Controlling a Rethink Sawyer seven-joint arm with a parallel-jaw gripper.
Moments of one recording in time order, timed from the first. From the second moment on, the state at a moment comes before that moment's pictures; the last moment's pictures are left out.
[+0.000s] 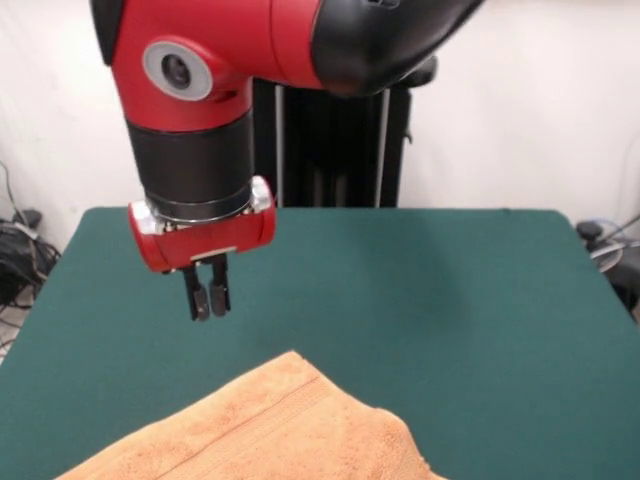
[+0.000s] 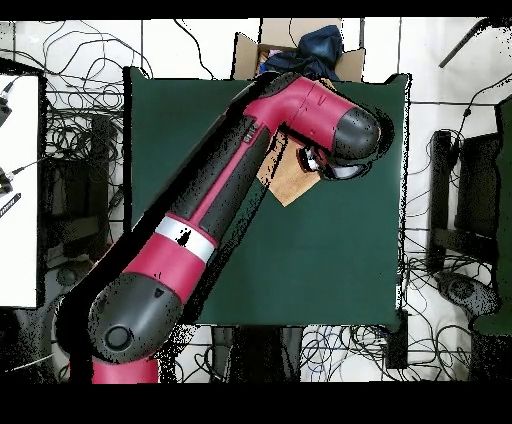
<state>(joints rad) 0.11 0.17 -1.13 0.66 -1.82 -1.24 3.92</state>
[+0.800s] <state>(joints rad) 0.09 0.18 -1.05 0.65 -1.67 -1.17 3.92</state>
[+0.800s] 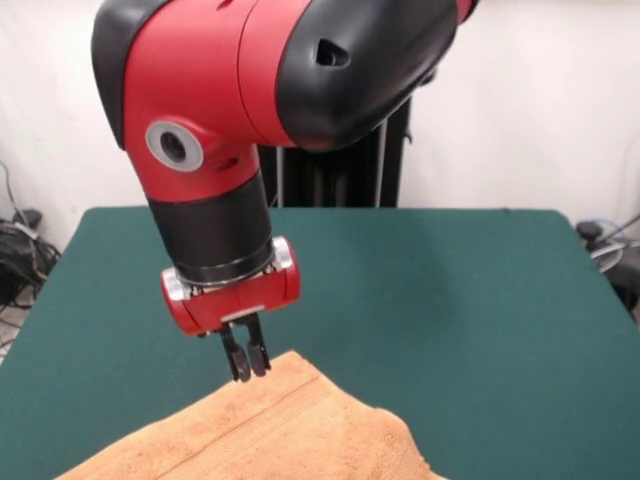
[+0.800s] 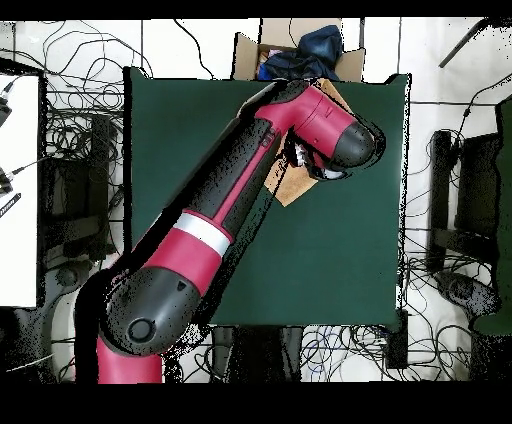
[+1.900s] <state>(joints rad) 0.09 0.27 -1.05 0.64 -1.66 -1.14 3.92</state>
